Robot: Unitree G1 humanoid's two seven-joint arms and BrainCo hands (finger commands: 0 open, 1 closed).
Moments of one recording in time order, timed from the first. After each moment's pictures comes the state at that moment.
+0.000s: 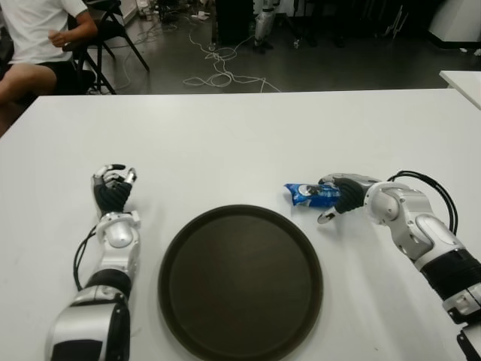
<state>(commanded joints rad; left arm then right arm) -0.54 0.17 0.17 1.16 0.08 -0.52 0.48 -0.50 -0.52 0.46 0.35 -0.71 0.20 0.52</state>
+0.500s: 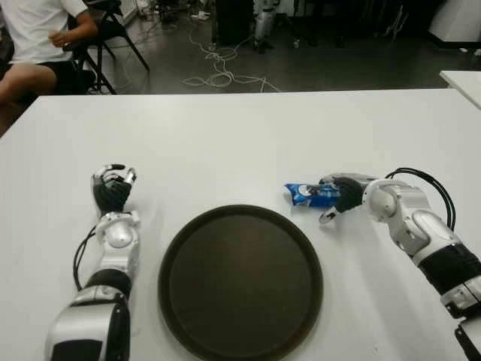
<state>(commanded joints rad) -0.54 0.18 0.16 1.16 0.09 -0.52 0.49 -0.53 -0.51 0.48 0.39 -0.71 0.20 0.54</state>
